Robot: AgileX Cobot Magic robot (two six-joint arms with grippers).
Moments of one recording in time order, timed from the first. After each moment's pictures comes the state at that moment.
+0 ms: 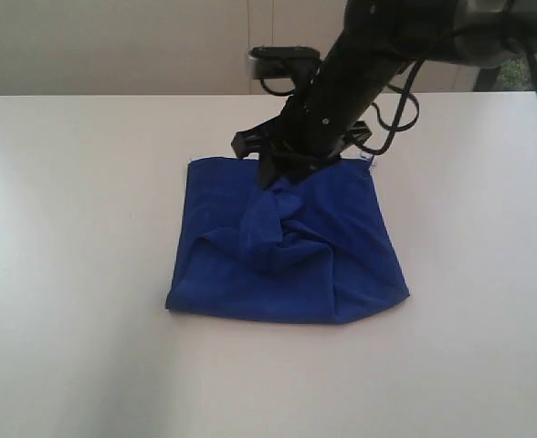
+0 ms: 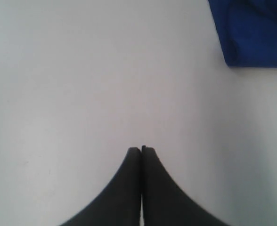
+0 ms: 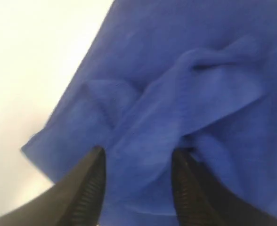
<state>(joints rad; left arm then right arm) -0.01 0.65 -0.63 -0.24 1.01 0.24 0.47 1.96 -1.58 0.35 0.91 -0.19</state>
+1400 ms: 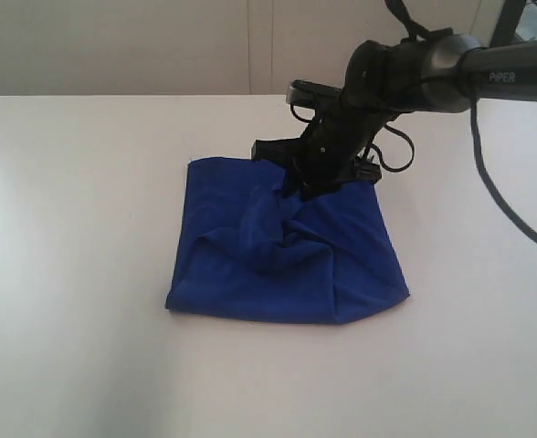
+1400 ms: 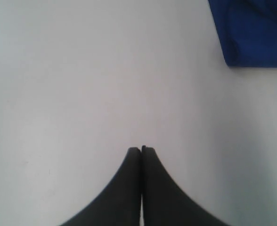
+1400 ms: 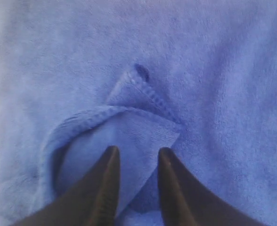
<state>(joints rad) -0.01 0.65 -0.63 -0.24 1.01 0.24 0.41 2.15 -1.58 0.33 0.68 0.15</state>
